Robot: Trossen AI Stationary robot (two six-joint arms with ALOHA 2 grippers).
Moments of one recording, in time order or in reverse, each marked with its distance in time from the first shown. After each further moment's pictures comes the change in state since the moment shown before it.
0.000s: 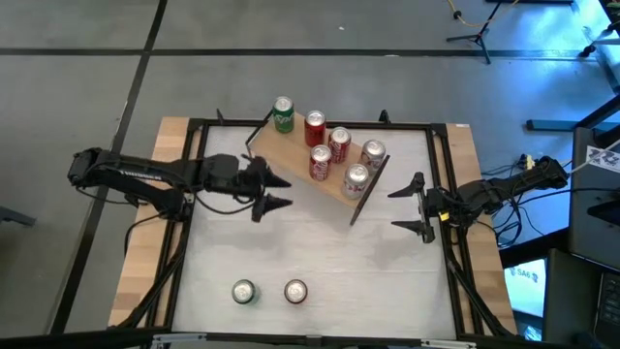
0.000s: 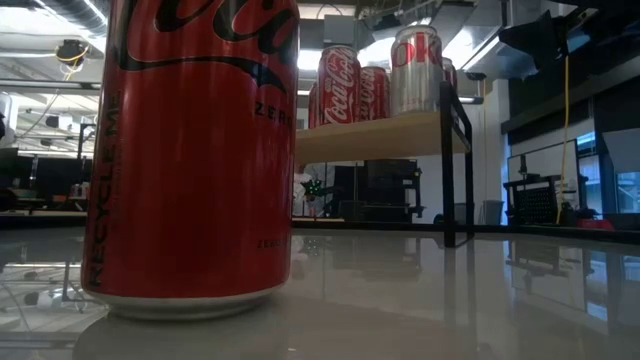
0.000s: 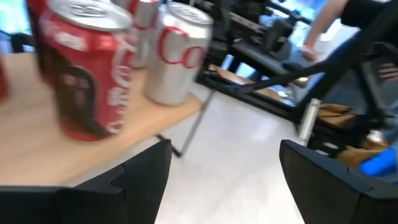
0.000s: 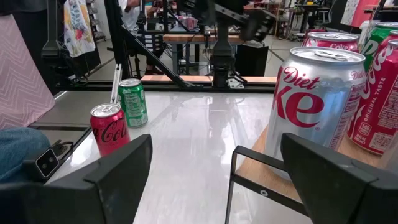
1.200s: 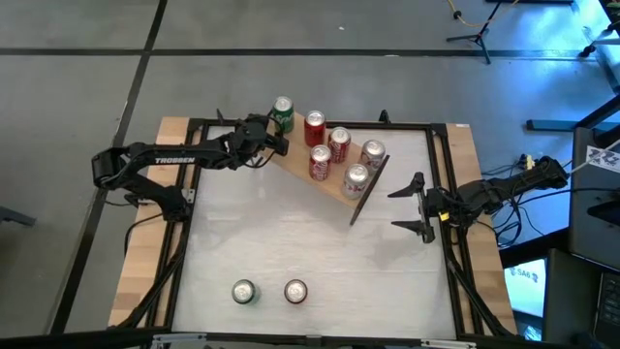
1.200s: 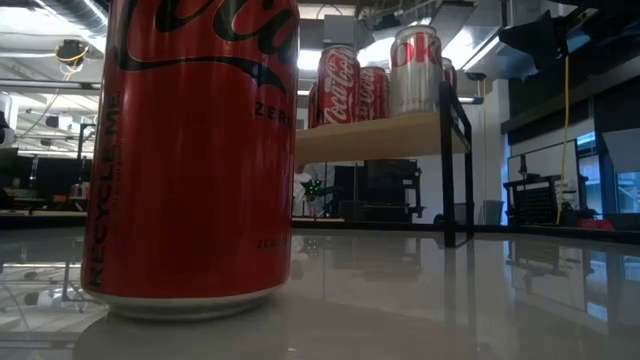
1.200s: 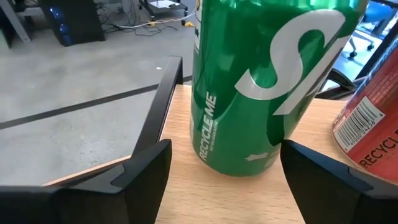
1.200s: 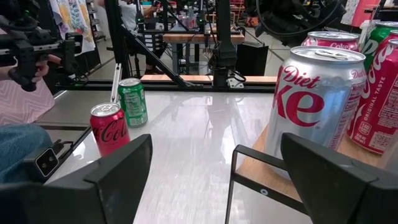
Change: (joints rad) left arm 0.420 0.274 0.000 0.055 -0.610 0.011; right arm 0.000 0.000 0.000 -0.002 0.000 0.000
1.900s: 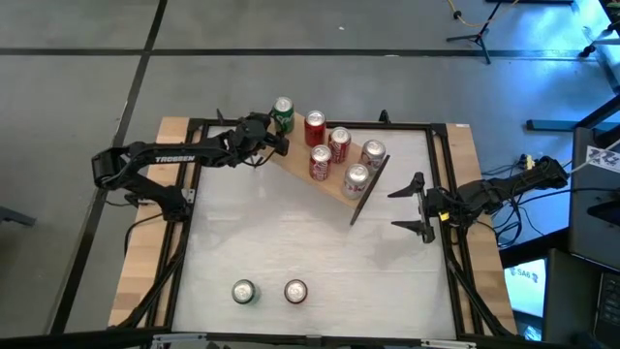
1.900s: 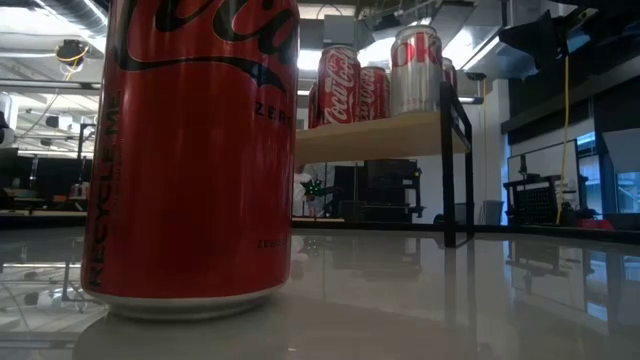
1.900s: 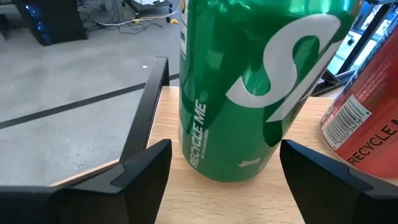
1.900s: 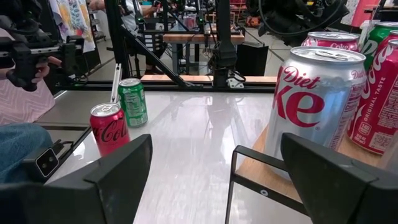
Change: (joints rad) left arm 0.027 0.005 0.002 0.004 0.093 0.025; right arm 0.000 0.000 0.000 0.001 0.000 0.000
